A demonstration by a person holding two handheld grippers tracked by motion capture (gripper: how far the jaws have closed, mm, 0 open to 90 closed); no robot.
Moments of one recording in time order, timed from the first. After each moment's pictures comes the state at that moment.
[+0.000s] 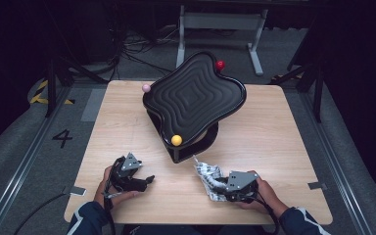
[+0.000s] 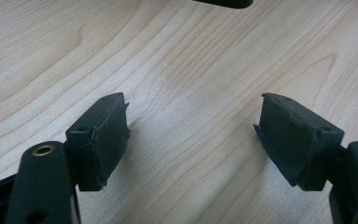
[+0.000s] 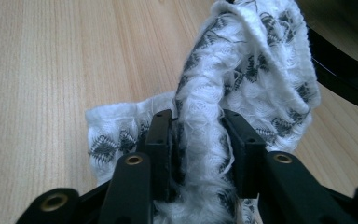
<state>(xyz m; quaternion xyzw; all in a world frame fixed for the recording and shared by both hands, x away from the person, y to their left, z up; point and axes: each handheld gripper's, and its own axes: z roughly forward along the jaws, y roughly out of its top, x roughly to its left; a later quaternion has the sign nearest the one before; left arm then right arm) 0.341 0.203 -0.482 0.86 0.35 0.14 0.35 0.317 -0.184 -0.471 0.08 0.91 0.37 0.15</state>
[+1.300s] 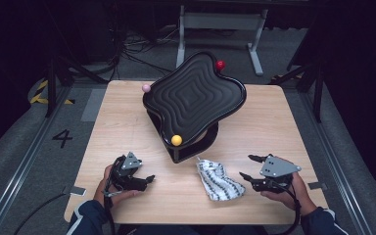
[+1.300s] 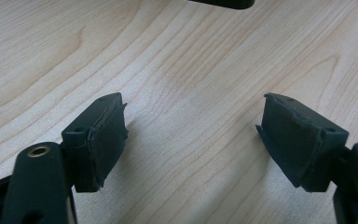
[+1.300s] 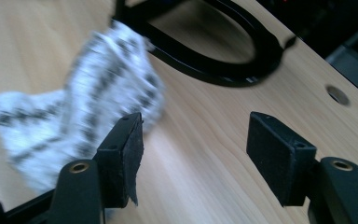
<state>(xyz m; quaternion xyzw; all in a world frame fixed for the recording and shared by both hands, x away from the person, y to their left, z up) 0.344 0.203 -0.481 0.86 0.34 0.13 0.35 0.323 -0.259 -0.422 0.19 0.86 0.39 0.26</state>
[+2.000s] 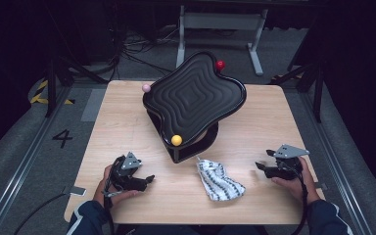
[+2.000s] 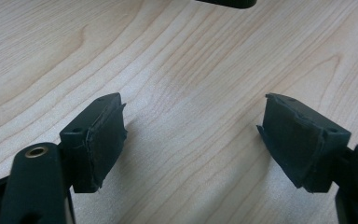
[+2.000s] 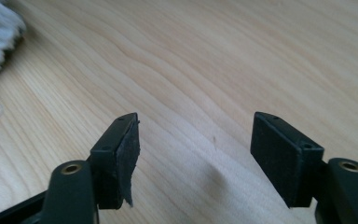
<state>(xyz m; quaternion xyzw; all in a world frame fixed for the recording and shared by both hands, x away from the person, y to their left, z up) 0.344 0.203 -0.481 0.86 0.35 0.13 0.35 0.373 -0.318 -0.469 0.34 0.84 0.36 0.23</state>
